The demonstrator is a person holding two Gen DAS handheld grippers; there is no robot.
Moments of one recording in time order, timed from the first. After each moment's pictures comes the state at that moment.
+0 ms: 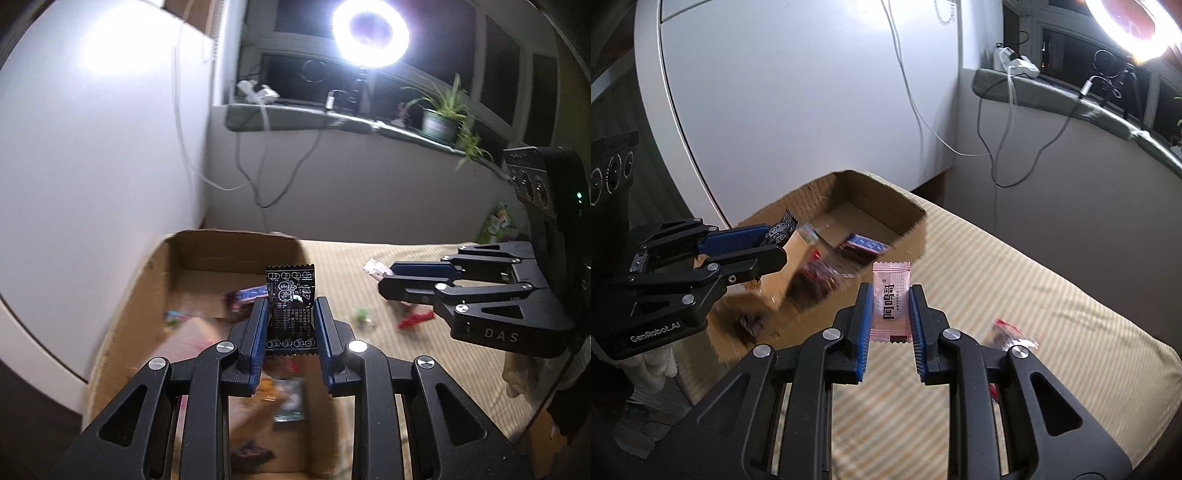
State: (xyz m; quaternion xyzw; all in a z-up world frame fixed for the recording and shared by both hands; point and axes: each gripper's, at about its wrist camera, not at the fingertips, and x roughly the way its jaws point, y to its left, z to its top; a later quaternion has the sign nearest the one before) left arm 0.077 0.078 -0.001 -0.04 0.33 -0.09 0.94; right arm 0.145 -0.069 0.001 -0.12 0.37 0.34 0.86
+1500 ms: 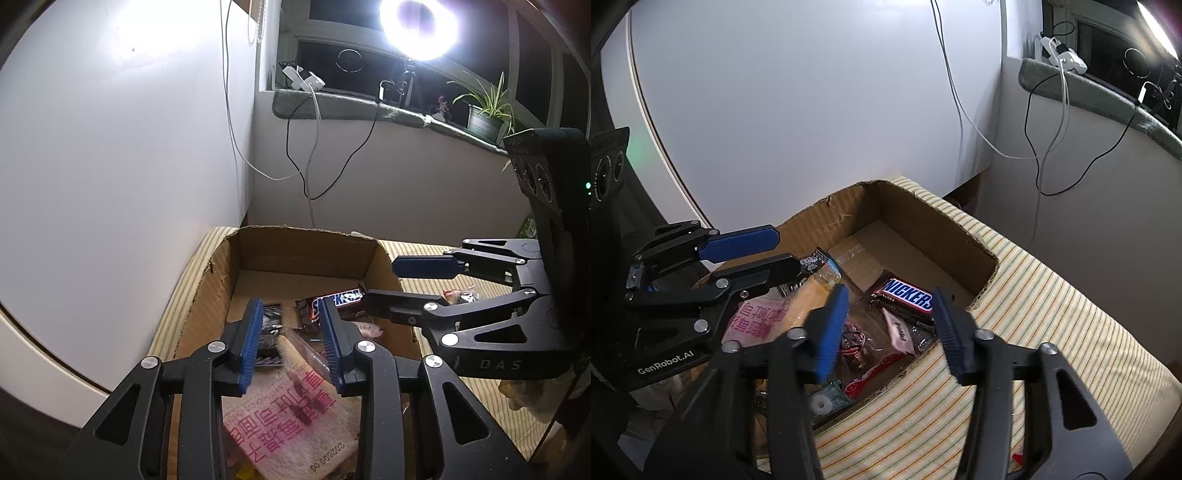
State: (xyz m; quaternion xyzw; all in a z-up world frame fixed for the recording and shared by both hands) left arm 0.103 0.117 -0.012 -0.03 0.35 -0.03 0.94; right arm 0.192 0.008 -0.024 -0.12 0.39 0.38 0.83
